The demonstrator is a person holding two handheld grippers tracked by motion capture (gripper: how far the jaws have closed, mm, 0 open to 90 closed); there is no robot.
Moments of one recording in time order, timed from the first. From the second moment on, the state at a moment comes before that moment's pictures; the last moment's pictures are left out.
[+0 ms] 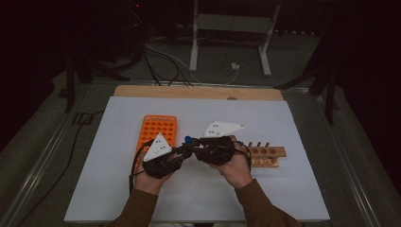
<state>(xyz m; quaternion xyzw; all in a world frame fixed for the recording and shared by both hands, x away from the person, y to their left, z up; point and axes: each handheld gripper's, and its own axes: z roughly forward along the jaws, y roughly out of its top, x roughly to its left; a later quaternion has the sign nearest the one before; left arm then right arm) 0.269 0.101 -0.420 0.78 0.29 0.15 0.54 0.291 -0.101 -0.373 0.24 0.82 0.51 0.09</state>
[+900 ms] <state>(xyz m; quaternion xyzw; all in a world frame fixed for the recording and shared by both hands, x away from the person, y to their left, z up) 0.278 0.134 -0.407 0.74 0.33 0.19 0.55 0.285 -0.137 -0.387 0.26 0.81 0.52 0.10</state>
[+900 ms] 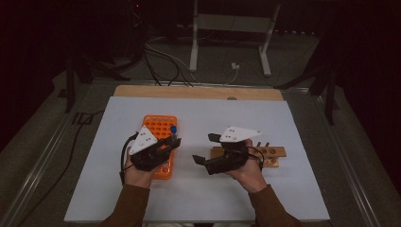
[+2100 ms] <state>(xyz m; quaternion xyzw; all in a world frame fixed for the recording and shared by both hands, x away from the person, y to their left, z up) 0.255 0.208 -0.454 0.73 0.40 0.21 0.52 0.271 -0.170 -0.401 0.29 0.80 0.52 0.11</state>
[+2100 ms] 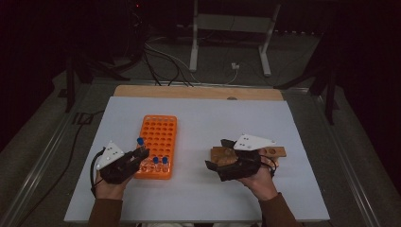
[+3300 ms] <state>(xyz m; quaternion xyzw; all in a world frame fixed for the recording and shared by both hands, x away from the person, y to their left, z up) 0.247 0.194 -0.482 0.76 0.38 0.20 0.48 0.262 -0.212 -0.417 0.33 0.78 0.52 0.14</state>
